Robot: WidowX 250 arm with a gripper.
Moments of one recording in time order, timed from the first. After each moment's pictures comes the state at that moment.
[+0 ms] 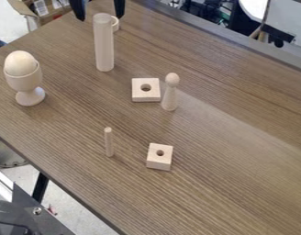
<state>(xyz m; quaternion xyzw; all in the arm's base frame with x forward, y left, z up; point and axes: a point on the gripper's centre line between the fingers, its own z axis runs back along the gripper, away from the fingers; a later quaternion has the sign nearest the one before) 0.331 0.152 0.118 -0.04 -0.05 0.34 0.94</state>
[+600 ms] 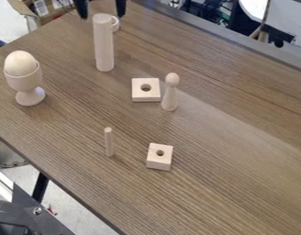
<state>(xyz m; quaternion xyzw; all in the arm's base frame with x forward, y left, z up) 0.352 0.169 0.111 -0.03 -0.05 0.34 0.94</state>
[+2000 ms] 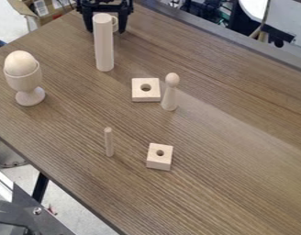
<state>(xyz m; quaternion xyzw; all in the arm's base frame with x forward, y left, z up) 0.405 0.210 0.044 0.01 -0.04 0.34 0.94</state>
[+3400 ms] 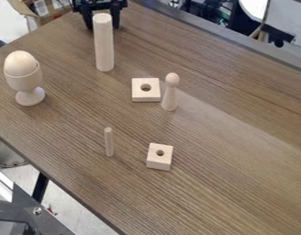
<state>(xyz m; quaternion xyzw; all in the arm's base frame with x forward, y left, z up) 0.409 0.226 0.043 -0.03 -0.07 0.36 0.93</state>
